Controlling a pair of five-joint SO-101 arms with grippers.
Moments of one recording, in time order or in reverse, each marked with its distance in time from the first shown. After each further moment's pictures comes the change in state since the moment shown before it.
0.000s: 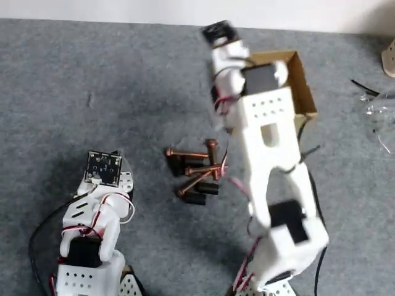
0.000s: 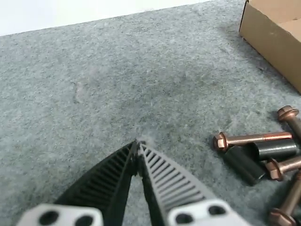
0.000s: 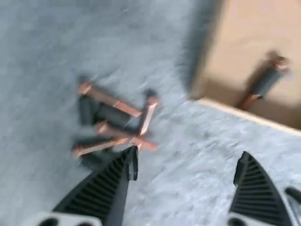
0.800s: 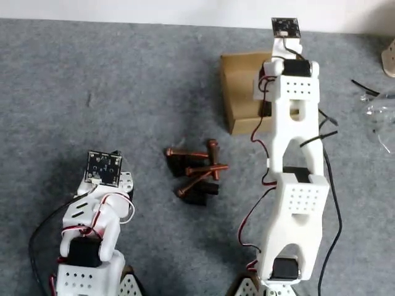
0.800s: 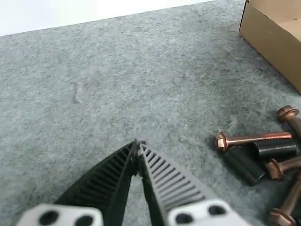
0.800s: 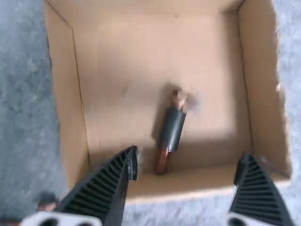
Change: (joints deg) left arm 0.0 0.0 0.0 0.0 0.0; right arm 20.9 31.3 -17.7 -19.7 -6.4
